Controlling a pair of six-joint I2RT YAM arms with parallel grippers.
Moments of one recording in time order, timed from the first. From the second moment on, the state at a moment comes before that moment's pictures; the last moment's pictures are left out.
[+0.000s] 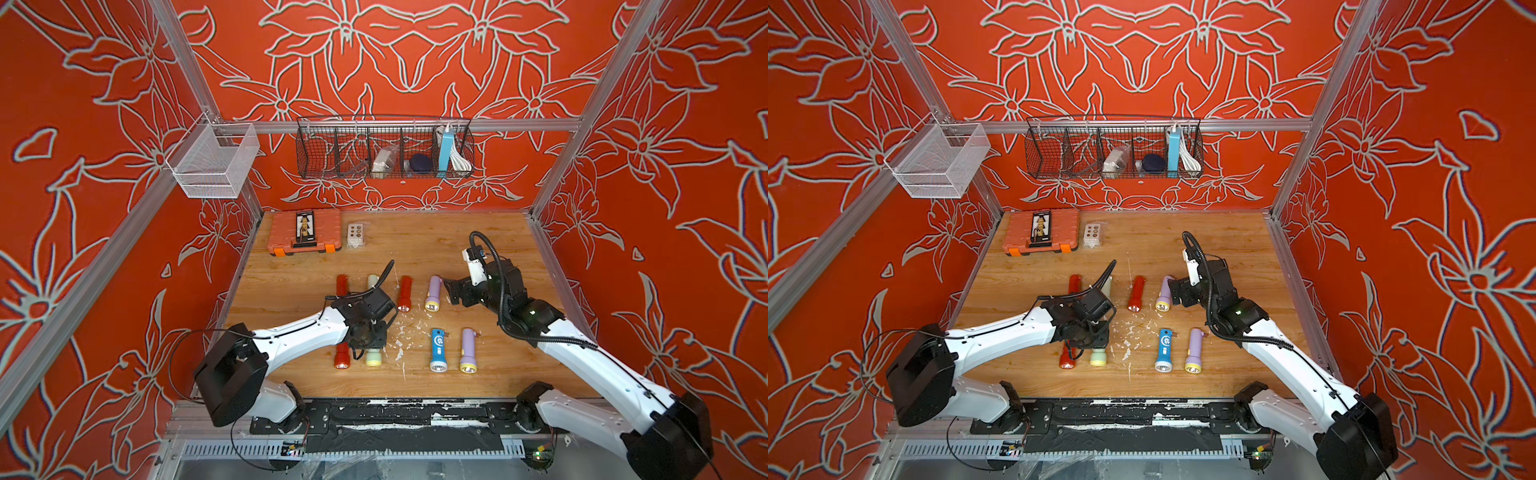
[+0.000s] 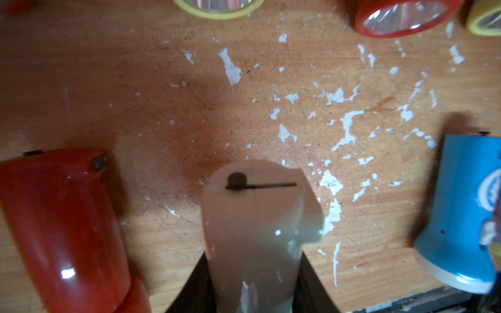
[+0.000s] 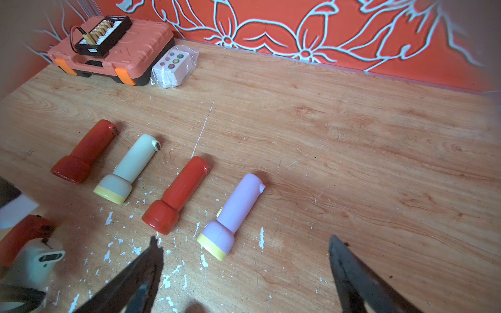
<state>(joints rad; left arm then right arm) -0.79 1.44 0.86 -0.72 0.00 -0.83 0.54 1.03 0.76 -0.30 0.08 0.12</state>
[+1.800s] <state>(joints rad) -1.02 1.76 1.29 -0.72 0.06 -0.75 0.34 0.88 0.59 -0.29 0.28 0.28</state>
